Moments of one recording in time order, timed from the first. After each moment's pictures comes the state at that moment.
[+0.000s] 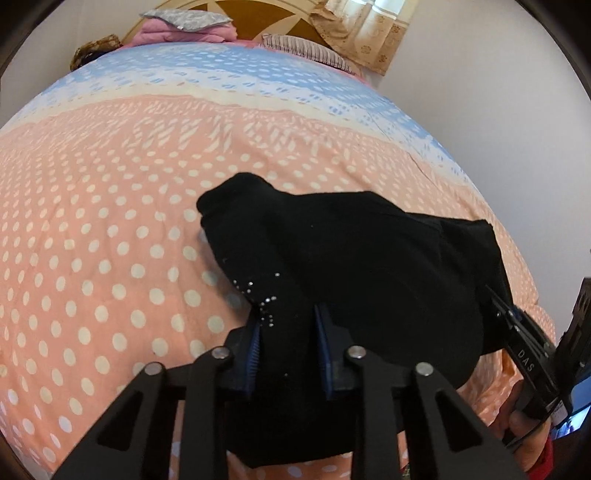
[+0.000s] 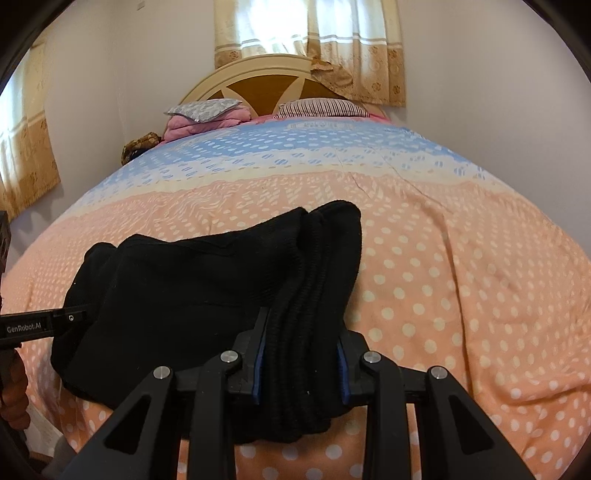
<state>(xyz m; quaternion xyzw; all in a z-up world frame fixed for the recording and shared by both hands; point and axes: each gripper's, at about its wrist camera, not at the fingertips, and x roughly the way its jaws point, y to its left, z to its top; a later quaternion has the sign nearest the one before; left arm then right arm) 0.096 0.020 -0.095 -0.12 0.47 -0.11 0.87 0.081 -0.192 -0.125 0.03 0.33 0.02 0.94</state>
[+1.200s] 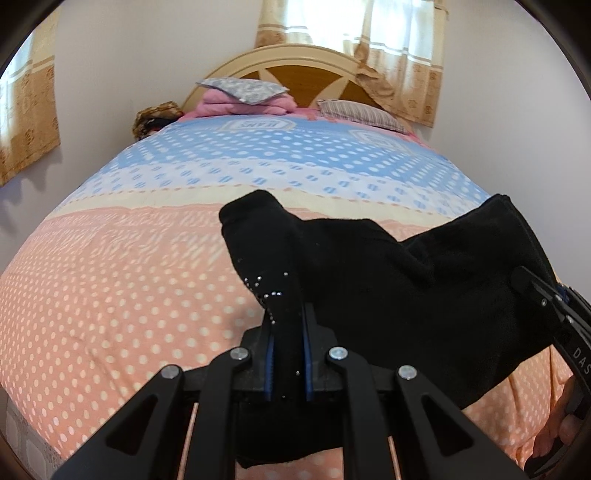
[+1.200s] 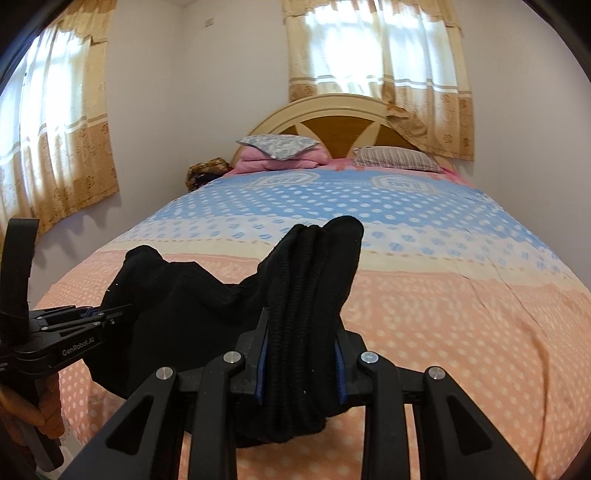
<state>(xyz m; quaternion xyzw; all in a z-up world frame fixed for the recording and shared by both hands) 0.141 0.127 -0.033 -0.06 0.36 0.03 0.93 0.146 -0.053 -0.034 0.00 0.25 0.14 0.96</state>
